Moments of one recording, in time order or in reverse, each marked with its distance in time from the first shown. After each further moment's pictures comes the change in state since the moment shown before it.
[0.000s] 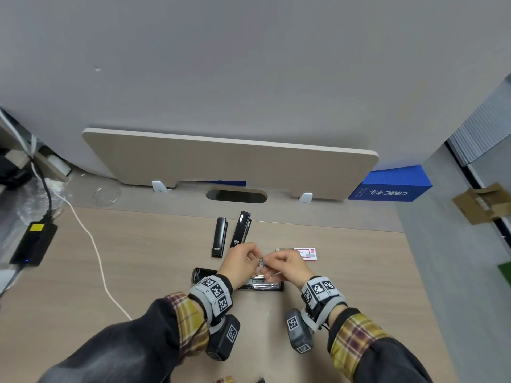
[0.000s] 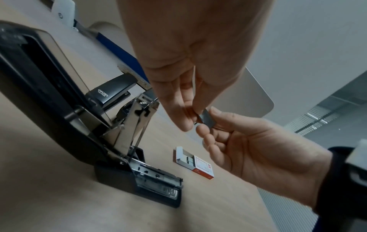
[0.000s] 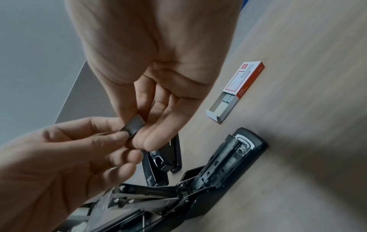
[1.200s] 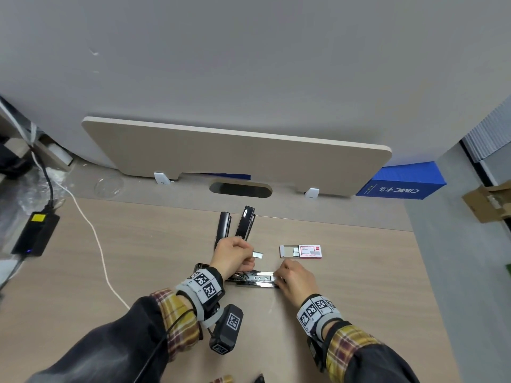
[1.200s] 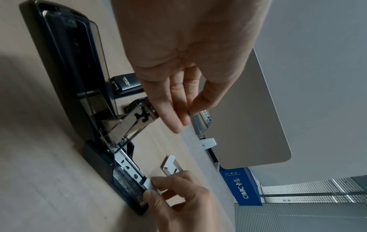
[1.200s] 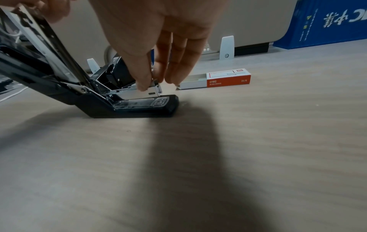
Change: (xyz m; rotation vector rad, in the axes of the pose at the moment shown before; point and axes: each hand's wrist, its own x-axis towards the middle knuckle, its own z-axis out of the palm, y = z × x) left_hand 0.009 -0.002 -0.016 -0.556 0.095 -0.341; right_hand 0.009 0.069 -0.019 -1.332 0.187 -0.370
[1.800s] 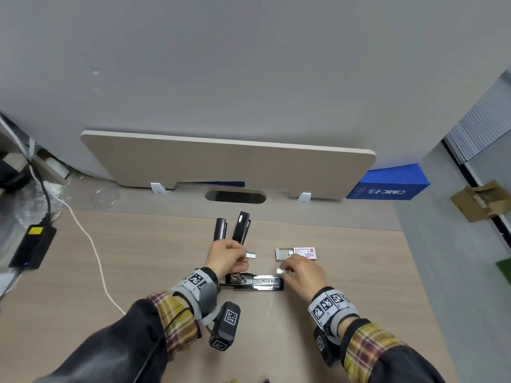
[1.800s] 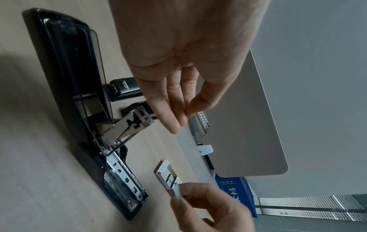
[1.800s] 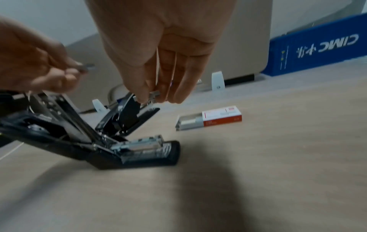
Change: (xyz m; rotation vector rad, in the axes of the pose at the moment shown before) left_hand -0.015 0.011 -0.008 -0.012 0.004 0.010; right_hand -0.009 -0.002 -0.056 0.134 0.010 0.141
